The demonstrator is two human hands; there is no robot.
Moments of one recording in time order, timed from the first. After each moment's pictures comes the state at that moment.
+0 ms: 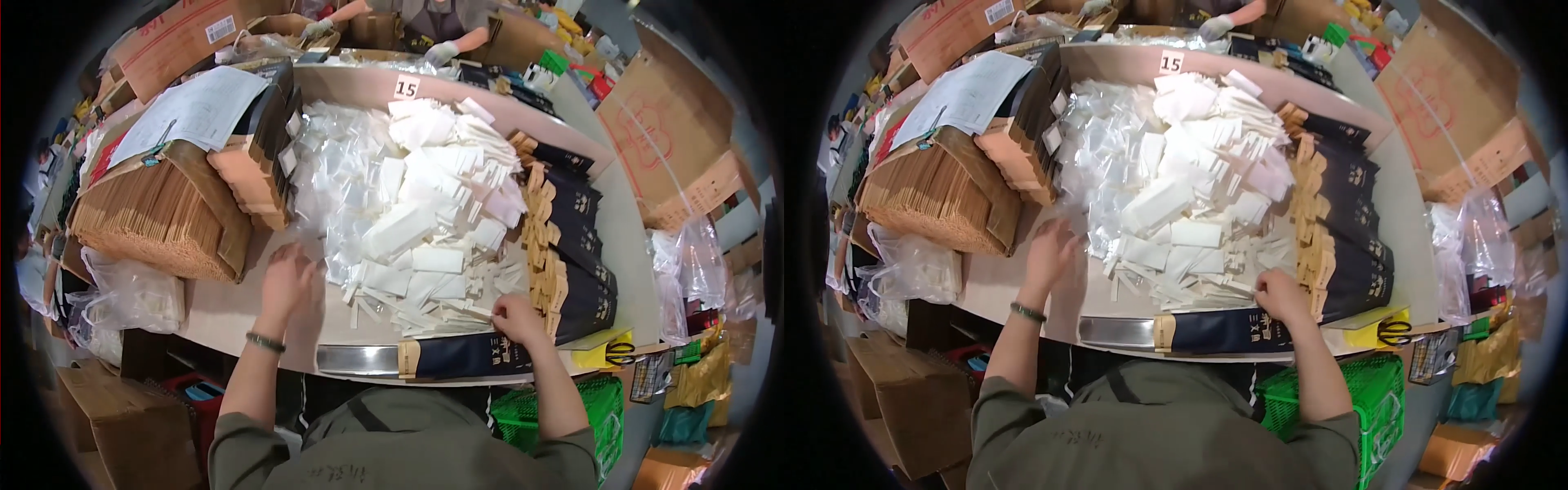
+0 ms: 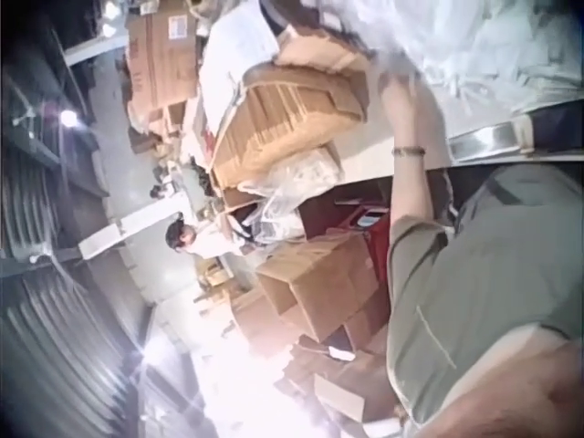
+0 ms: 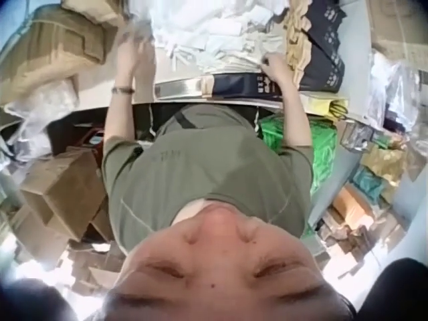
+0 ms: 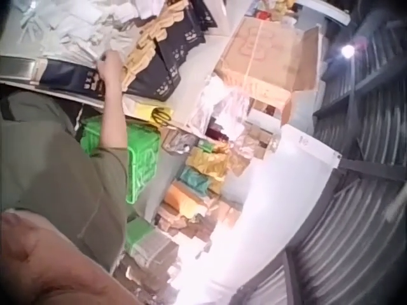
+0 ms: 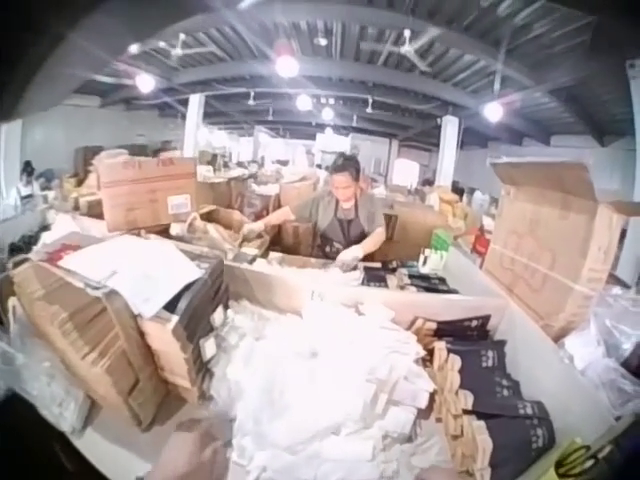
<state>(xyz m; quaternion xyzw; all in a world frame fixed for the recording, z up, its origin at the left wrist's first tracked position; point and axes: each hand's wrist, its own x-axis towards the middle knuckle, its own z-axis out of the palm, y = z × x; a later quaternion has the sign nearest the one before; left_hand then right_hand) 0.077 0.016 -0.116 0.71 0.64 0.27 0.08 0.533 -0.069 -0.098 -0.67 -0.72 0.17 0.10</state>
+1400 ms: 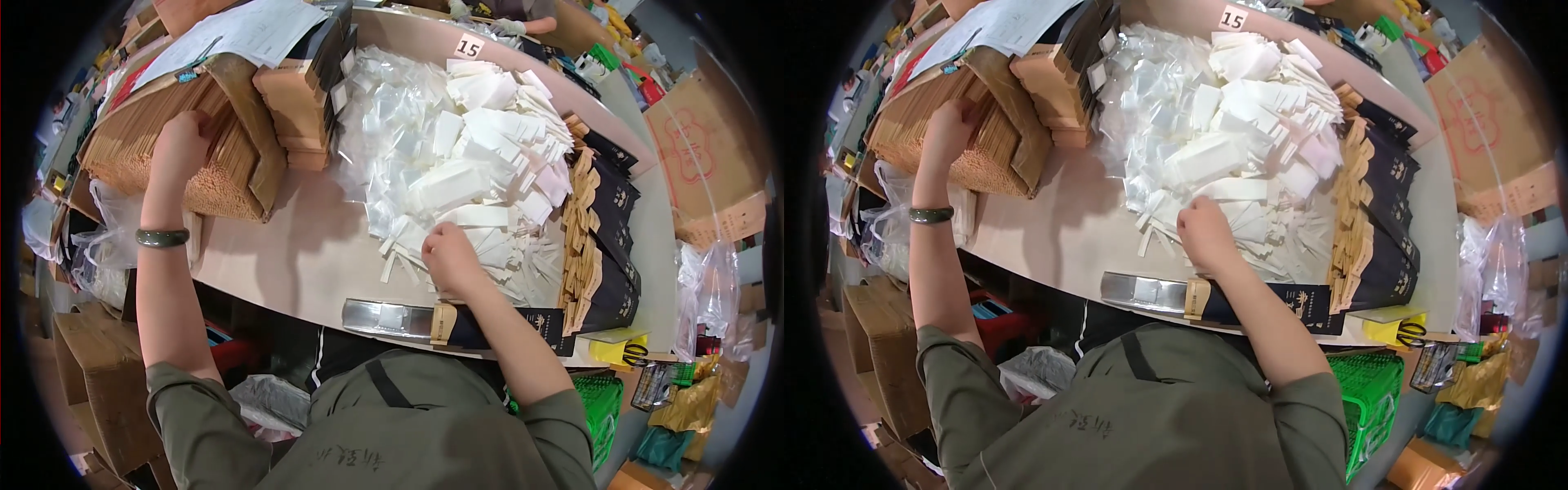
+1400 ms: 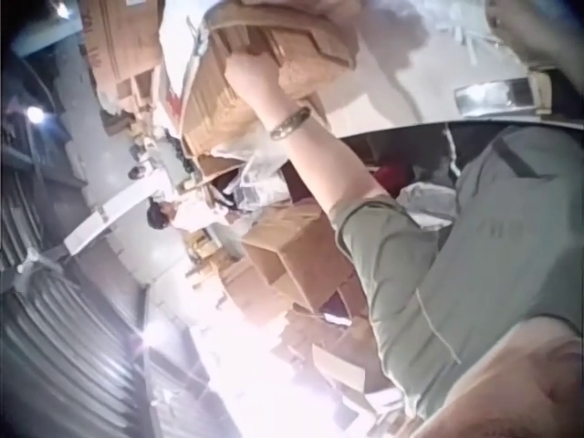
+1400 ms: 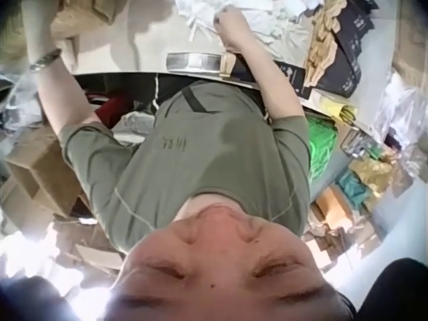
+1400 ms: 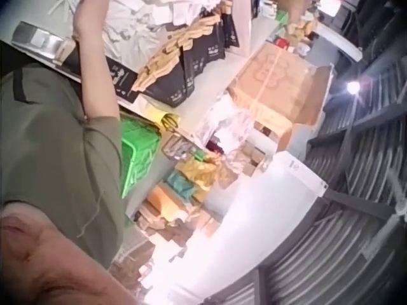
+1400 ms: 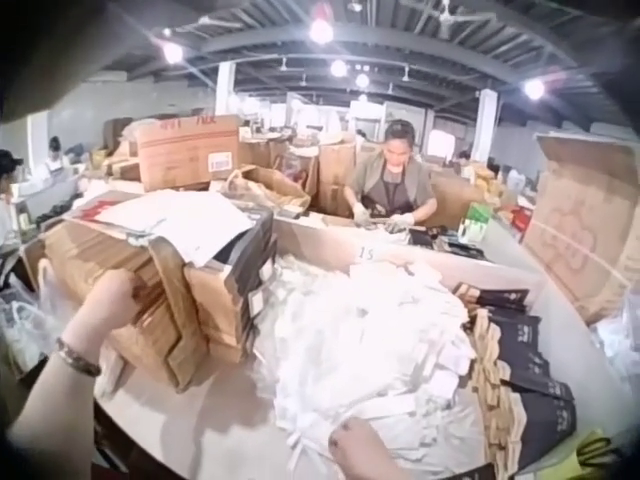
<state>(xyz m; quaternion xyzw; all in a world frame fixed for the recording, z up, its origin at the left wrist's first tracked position) -0.071 0.049 0.064 0.62 0.76 0.18 -0.02 0.339 -0.020 -0.108 -0.50 -0.81 0.19 0.25</state>
